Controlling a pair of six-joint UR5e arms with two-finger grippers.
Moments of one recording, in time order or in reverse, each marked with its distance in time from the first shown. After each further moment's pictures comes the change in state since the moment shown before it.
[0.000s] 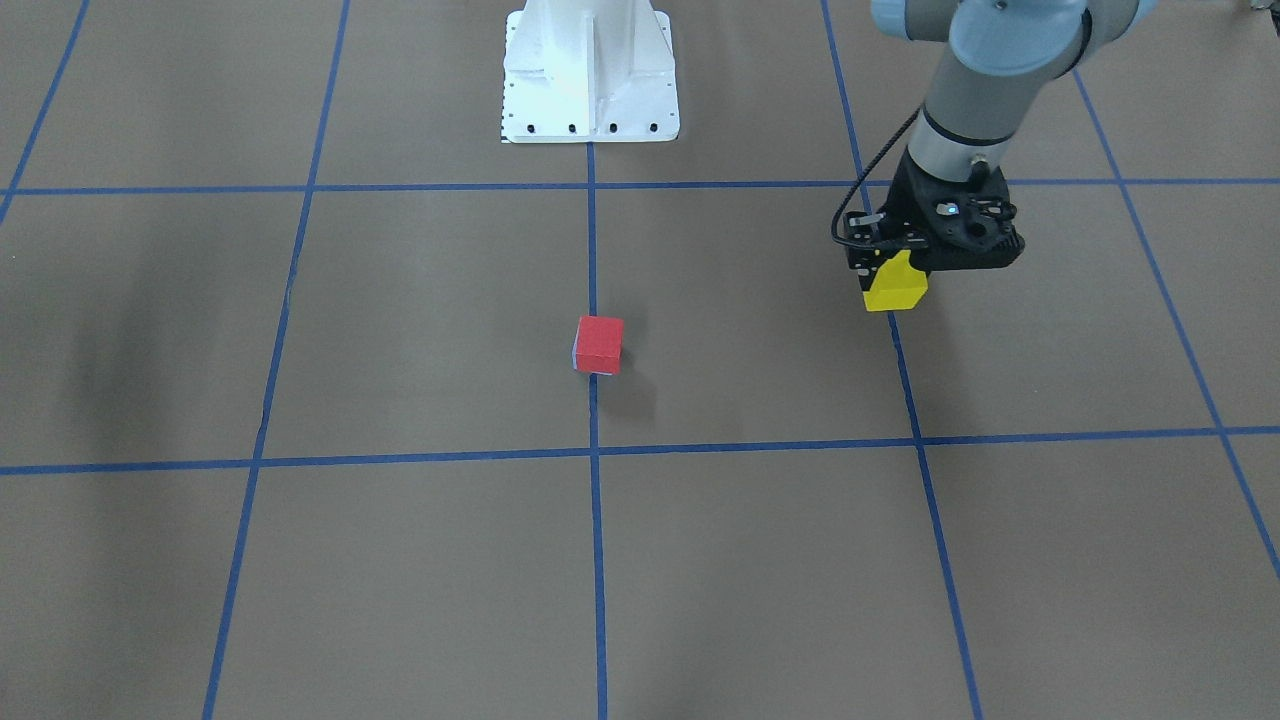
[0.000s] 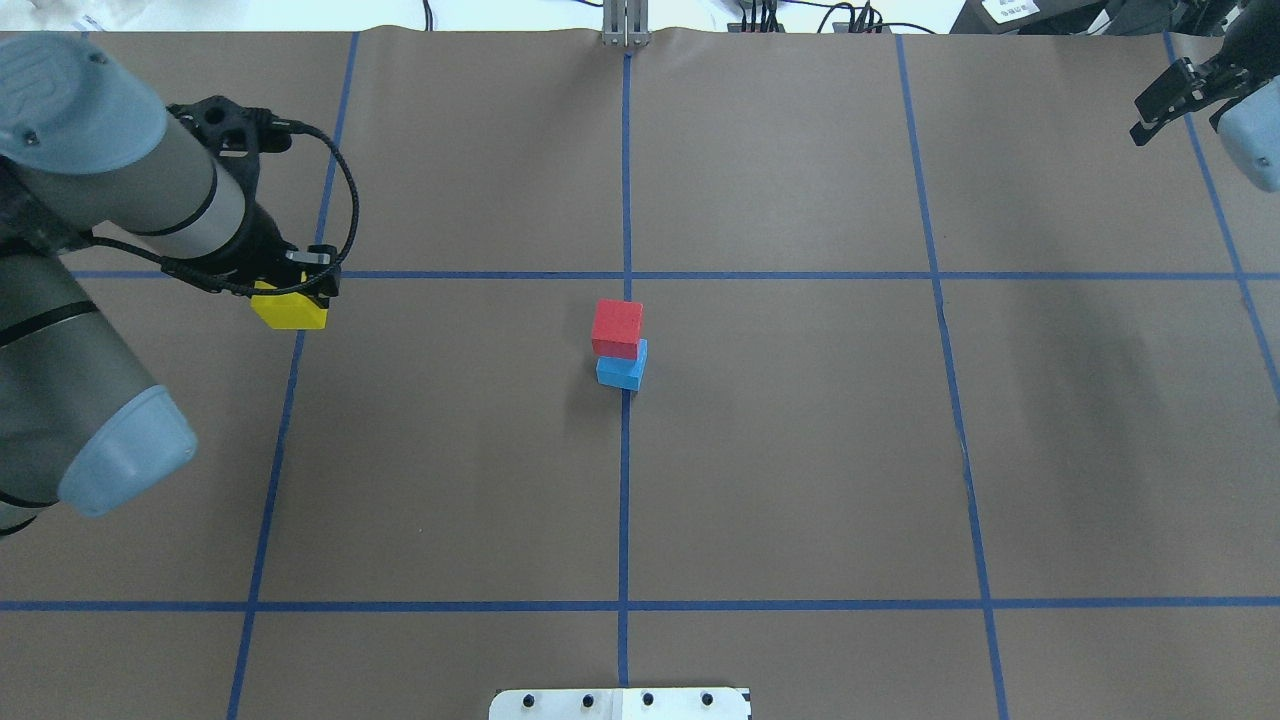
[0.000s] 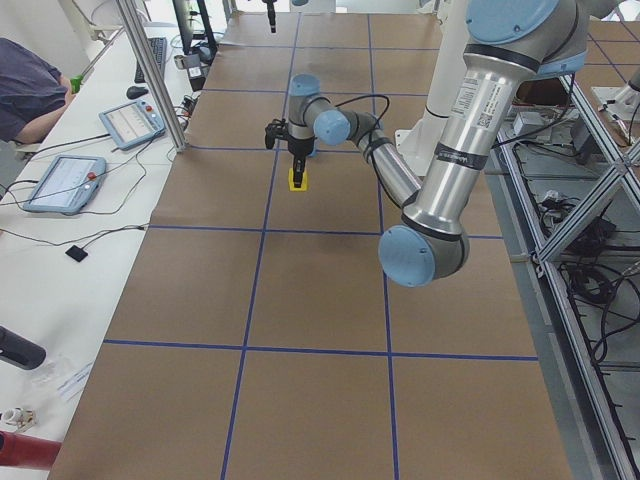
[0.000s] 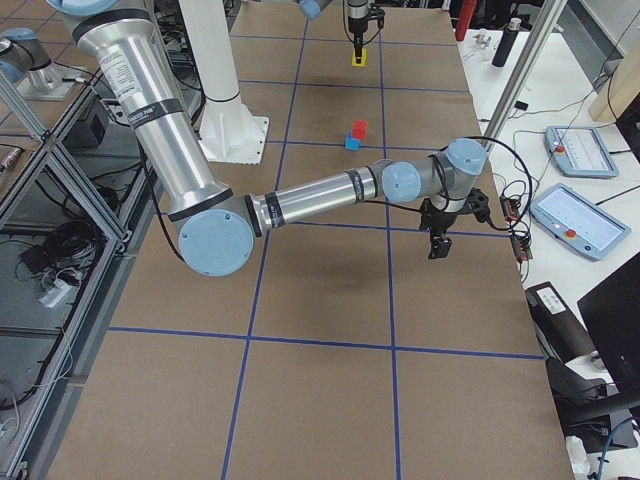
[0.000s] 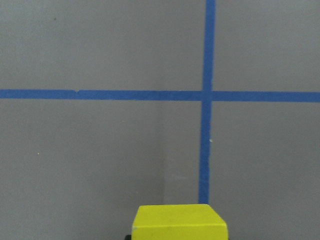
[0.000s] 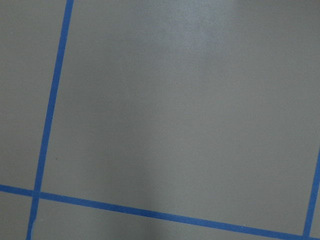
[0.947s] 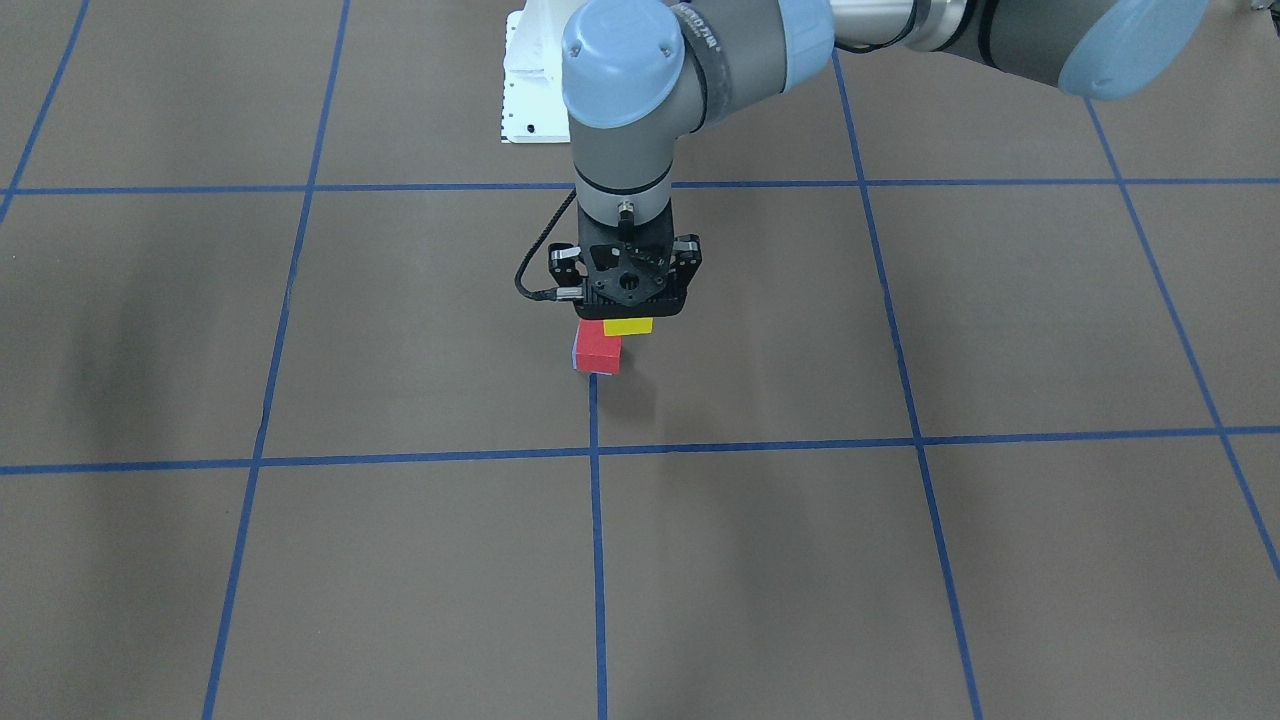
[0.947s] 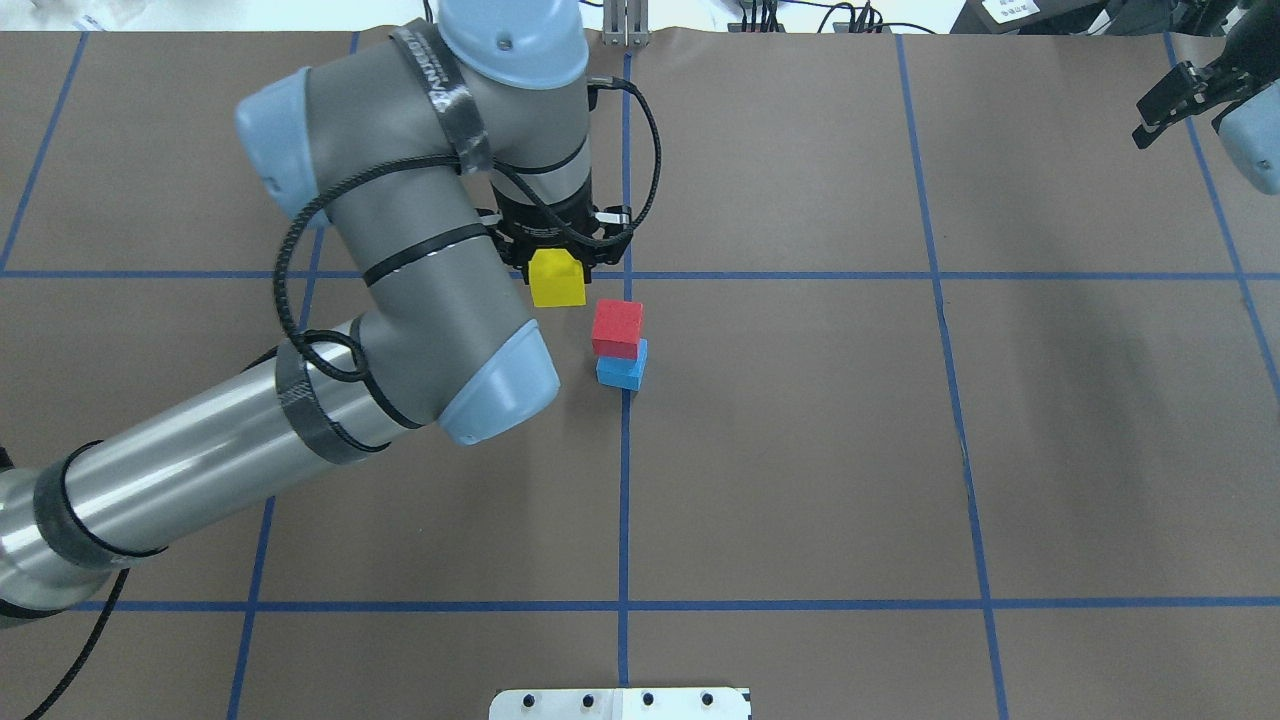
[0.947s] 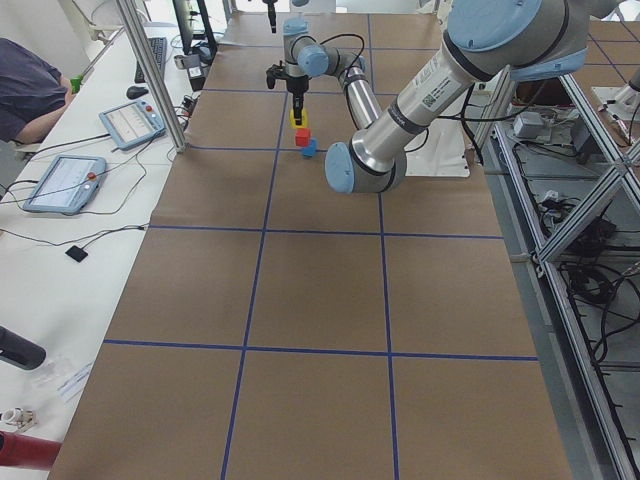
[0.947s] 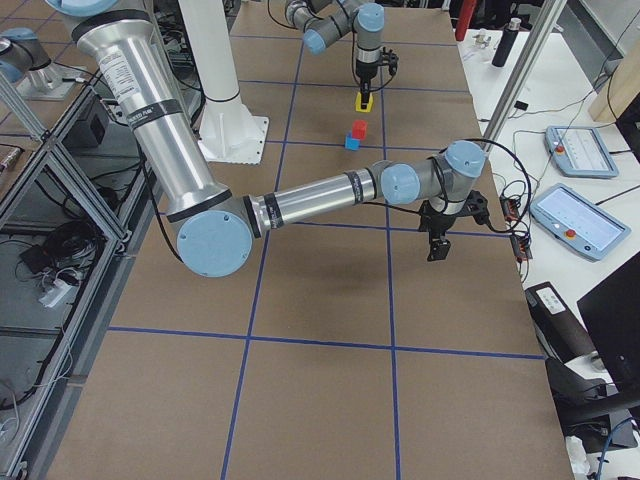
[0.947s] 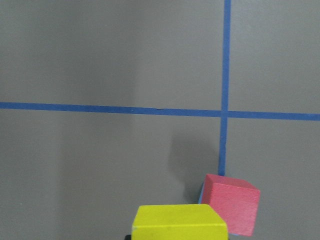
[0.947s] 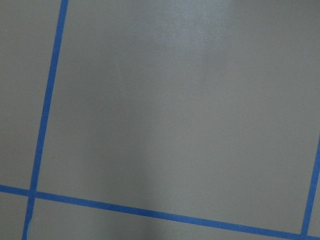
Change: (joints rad) left arm 0.157 -0.529 0.505 -0.021 0.023 -0.158; right arm 0.000 -0.004 -0.002 0.001 -0.004 0.001
